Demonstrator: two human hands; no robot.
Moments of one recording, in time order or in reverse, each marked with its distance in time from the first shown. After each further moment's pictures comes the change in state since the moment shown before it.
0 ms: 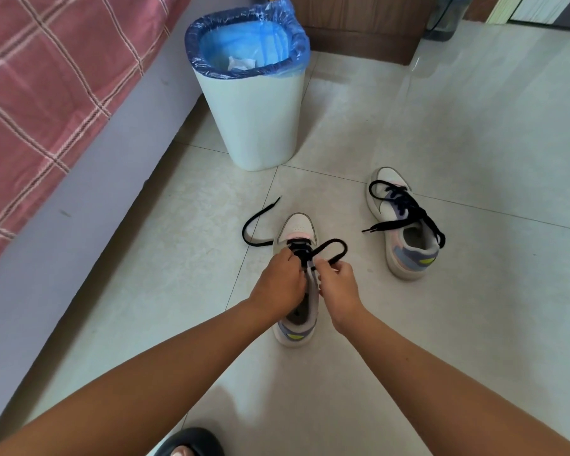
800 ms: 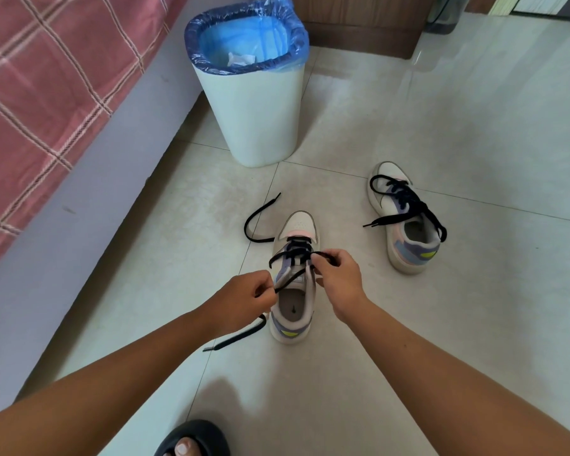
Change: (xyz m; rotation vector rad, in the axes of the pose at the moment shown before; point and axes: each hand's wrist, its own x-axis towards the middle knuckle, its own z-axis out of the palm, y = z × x) left_hand -0.051 -0.046 -0.039 -0.460 -0.247 -0.170; right_hand 0.004 -0.001 0.000 0.046 0.003 -0.061
